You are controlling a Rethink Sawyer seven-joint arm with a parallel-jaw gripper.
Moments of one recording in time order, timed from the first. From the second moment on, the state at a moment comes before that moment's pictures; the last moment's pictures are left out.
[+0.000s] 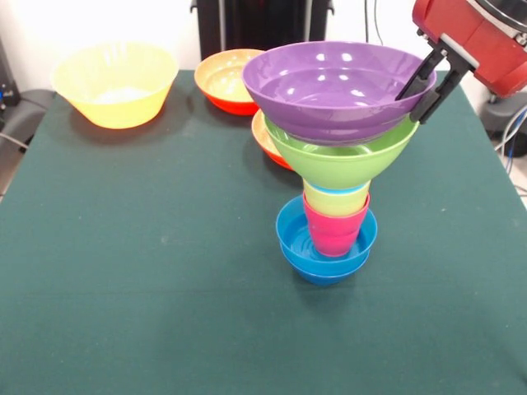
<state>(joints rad) 0.20 0.01 -1.18 0.65 0.88 1.39 2.19</state>
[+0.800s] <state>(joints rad) 0.20 0.01 -1.17 0.65 0.88 1.39 2.20</state>
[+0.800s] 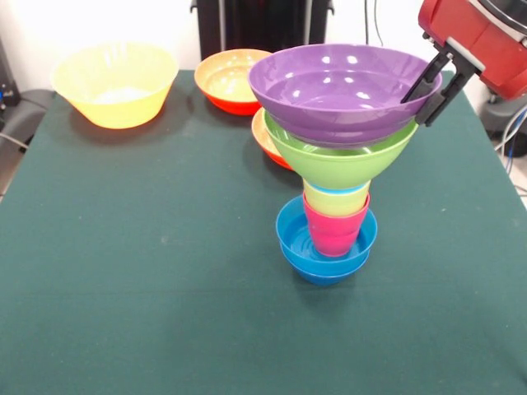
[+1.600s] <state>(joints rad) 0.21 0.01 -1.17 0.65 0.87 1.39 2.20</state>
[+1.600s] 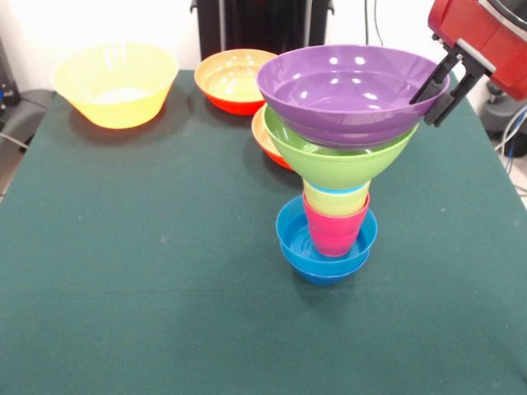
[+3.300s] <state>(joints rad) 0.21 0.01 -1.16 0.65 0.86 1.39 2.20</state>
